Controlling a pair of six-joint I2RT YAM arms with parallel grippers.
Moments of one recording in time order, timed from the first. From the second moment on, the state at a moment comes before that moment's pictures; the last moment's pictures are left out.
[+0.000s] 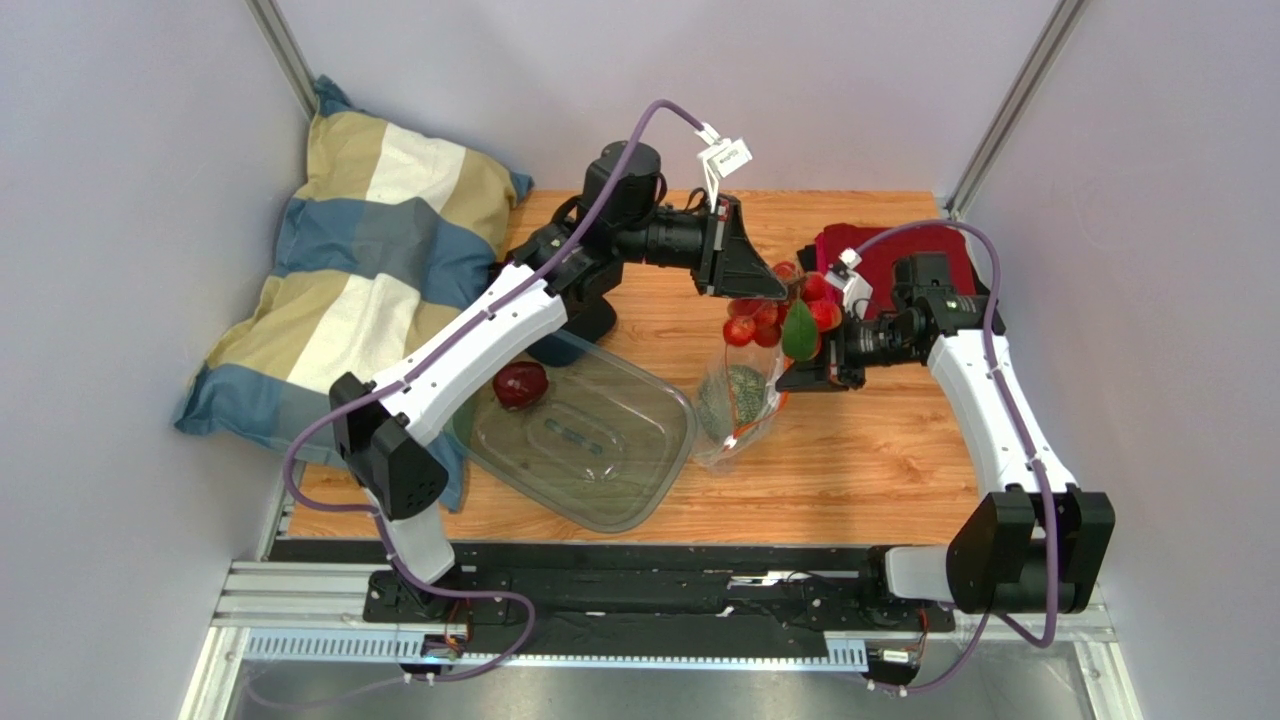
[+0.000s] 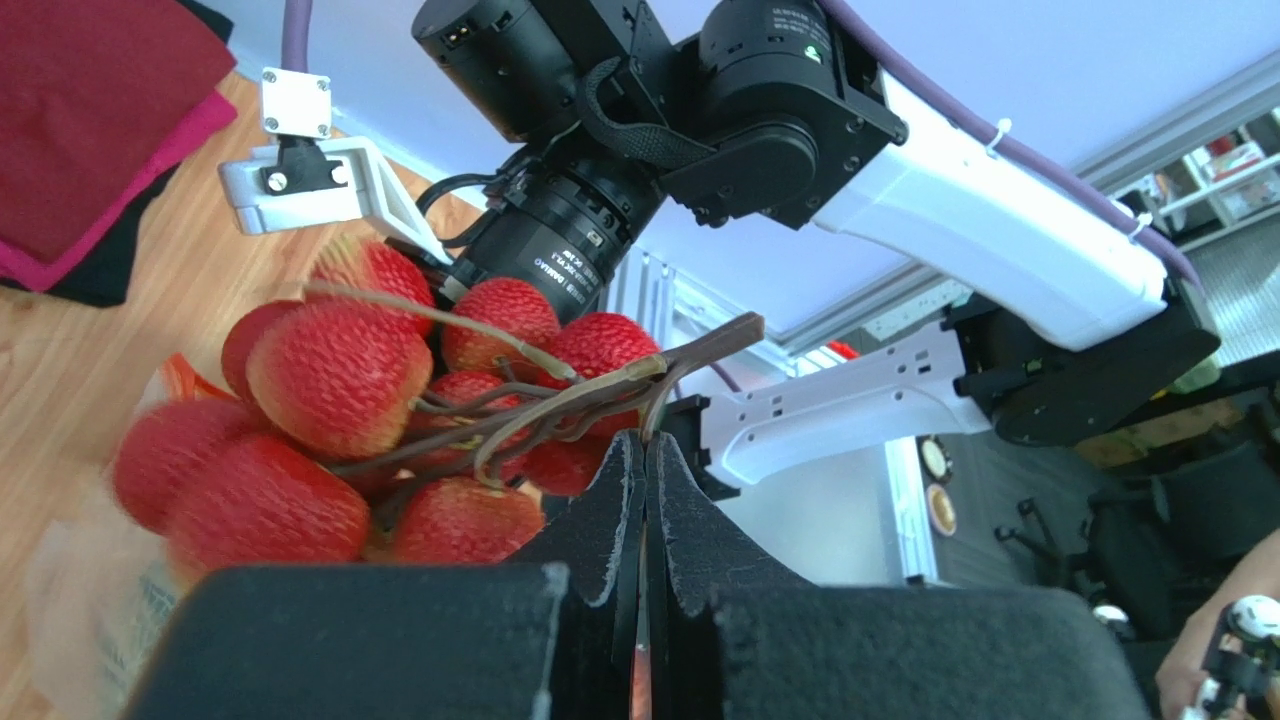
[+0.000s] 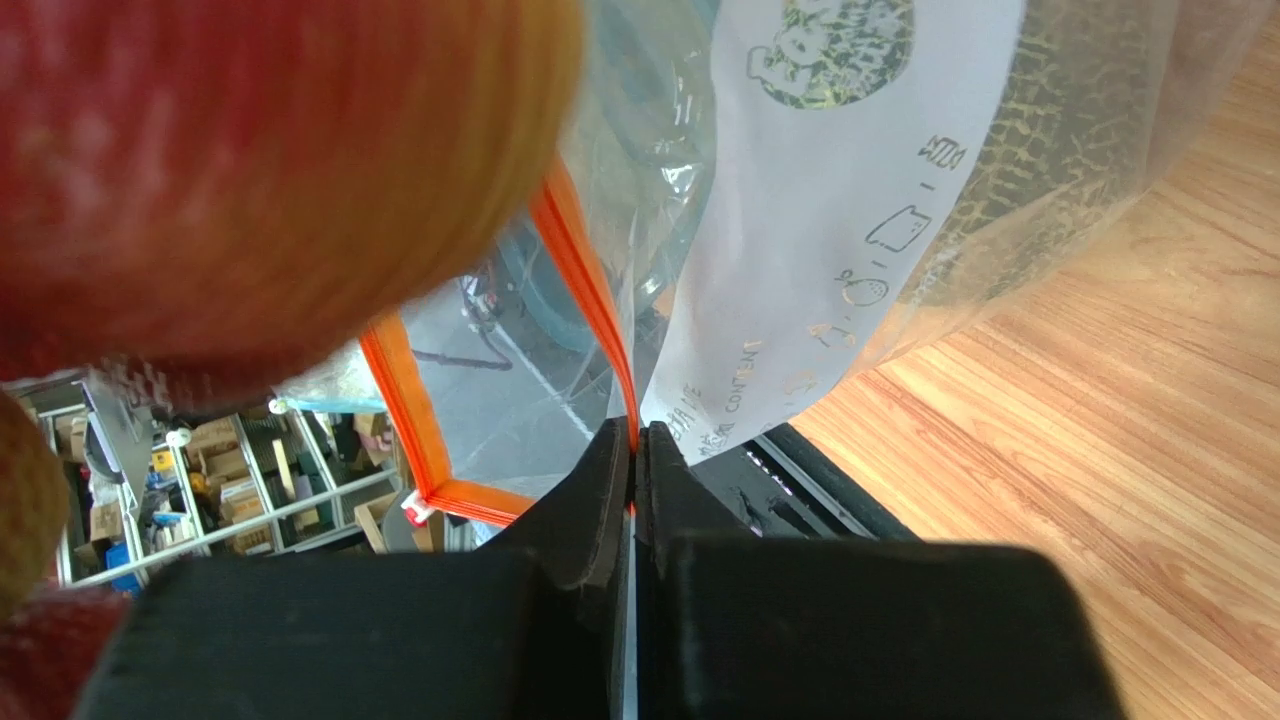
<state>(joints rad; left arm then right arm) -0.76 1.76 1.87 -0.27 0.83 -0.53 0.01 1.32 1.17 -1.03 -0.94 0.11</state>
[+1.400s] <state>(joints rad) -0.91 1.80 1.90 -0.70 0.38 -0.15 0.01 1.31 1.24 -1.05 -0.94 0.12</state>
